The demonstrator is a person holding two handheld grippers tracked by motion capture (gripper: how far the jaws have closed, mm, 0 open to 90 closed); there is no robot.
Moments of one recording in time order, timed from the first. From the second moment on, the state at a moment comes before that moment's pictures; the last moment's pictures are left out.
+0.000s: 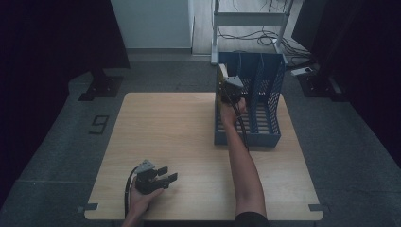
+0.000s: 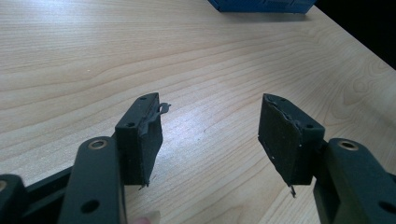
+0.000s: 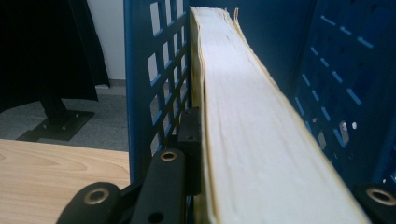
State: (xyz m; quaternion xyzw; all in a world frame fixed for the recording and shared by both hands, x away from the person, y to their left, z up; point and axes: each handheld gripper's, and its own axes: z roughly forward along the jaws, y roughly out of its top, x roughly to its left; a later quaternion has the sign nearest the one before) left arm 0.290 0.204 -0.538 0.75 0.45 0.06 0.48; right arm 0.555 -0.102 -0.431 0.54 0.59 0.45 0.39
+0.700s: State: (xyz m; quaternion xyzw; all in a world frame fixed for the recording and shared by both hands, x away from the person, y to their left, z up) left arm 0.288 0.198 -0.537 0.76 0.44 0.06 0.48; right arm 0.540 -0.106 -0.437 0.50 0.63 0.45 0.39
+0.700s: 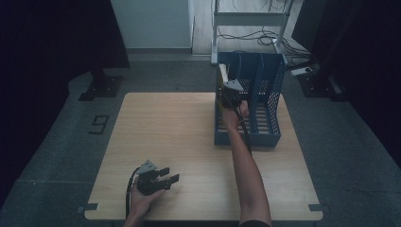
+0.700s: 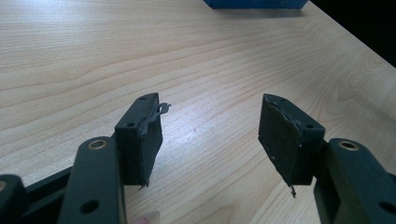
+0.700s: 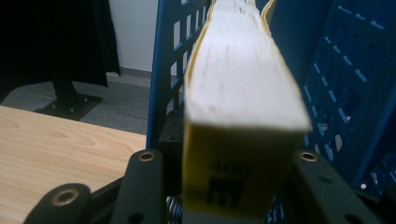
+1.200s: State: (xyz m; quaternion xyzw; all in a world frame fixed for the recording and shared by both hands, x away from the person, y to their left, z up) left arm 0.287 0.195 -0.537 0.76 0.44 0.06 0.47; right arm 0.518 -0.112 -0.436 0.49 0.63 0.47 0.39
